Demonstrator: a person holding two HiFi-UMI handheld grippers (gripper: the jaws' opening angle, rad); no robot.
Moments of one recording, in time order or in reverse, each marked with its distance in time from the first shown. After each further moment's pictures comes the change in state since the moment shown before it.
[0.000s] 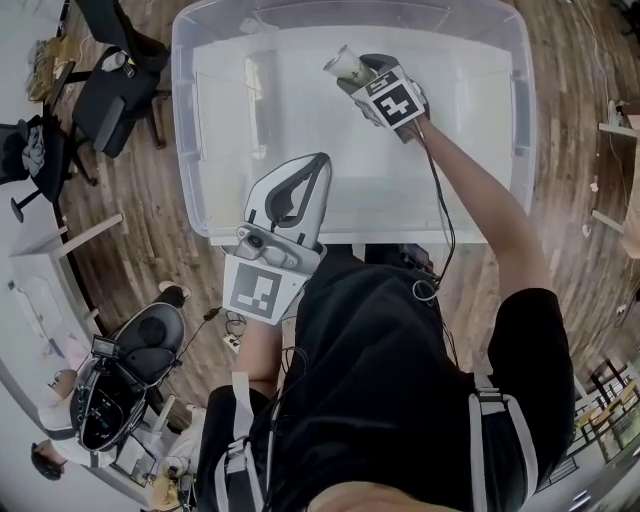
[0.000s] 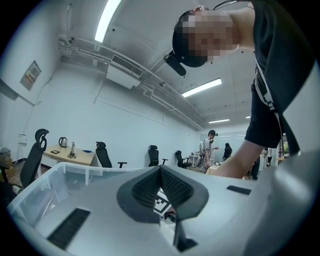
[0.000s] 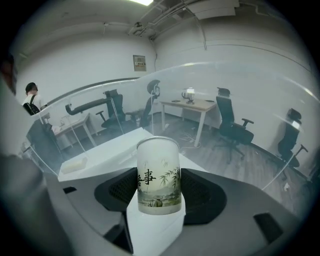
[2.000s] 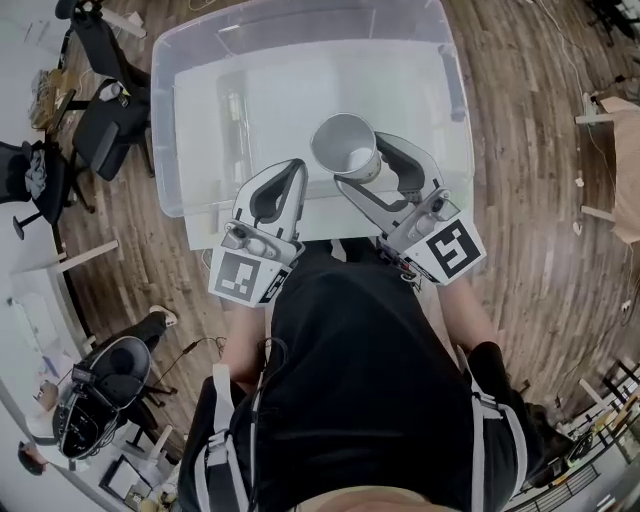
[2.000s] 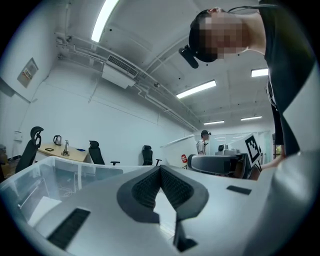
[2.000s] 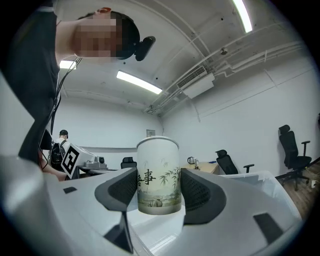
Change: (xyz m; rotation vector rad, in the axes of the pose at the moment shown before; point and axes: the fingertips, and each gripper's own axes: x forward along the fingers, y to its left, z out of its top) left arm -0.009 -0.108 0.007 -0.008 -0.021 -0.049; right arm -0.378 0.131 0.037 0.029 -0.816 0.053
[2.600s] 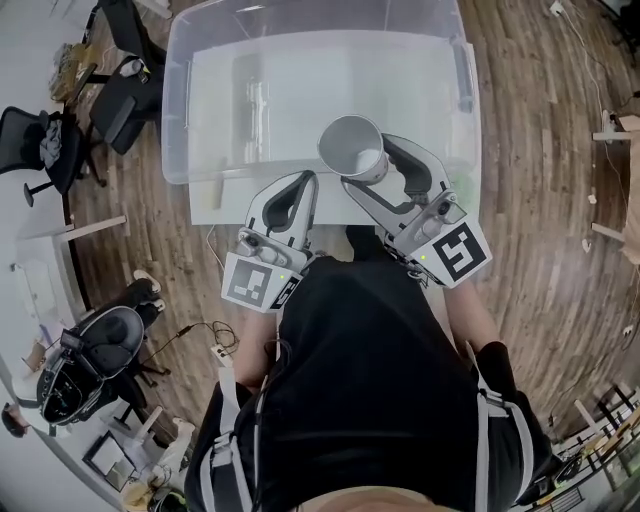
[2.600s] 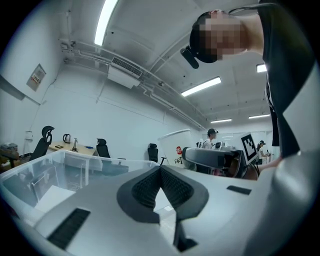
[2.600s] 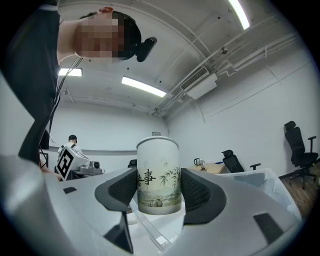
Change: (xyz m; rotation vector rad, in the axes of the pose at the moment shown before) left arm -0.034 -0.053 -0.029 -0.022 0.019 0.096; right arm -0.042 0.026 -0.009 0.024 -0.025 0.073
